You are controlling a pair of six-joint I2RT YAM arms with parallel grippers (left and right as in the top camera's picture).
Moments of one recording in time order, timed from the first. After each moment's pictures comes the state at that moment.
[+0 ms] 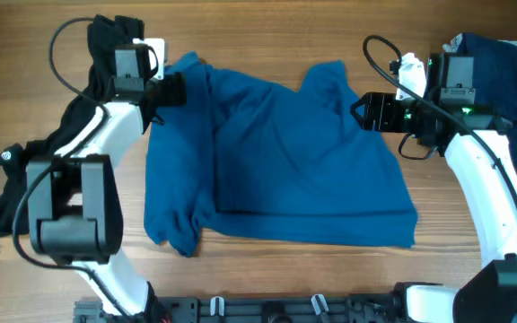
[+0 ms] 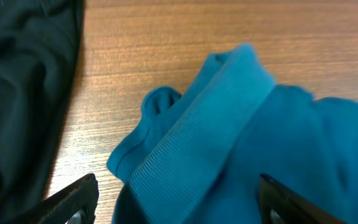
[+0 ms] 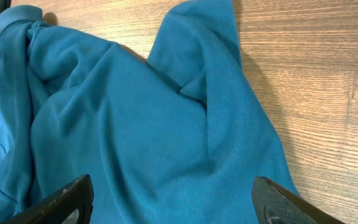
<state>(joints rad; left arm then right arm) -0.03 1.93 1.20 -0.10 0.07 -0.02 -0.02 1.49 1.17 -0.69 -0.38 0.05</state>
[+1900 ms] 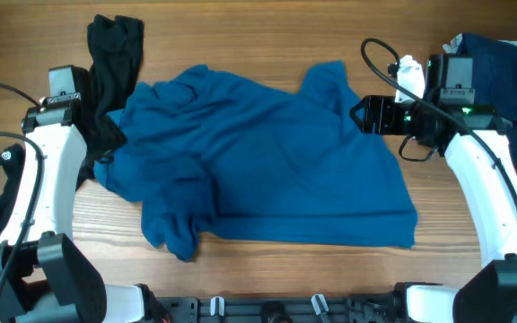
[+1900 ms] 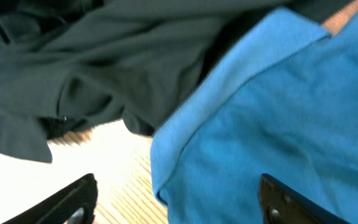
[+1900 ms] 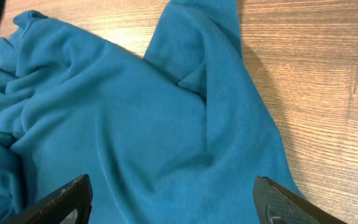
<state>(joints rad) 0.19 1.59 1.20 -0.95 -0.25 -0.45 -0.02 1.49 1.17 -0.72 -0.38 0.02</state>
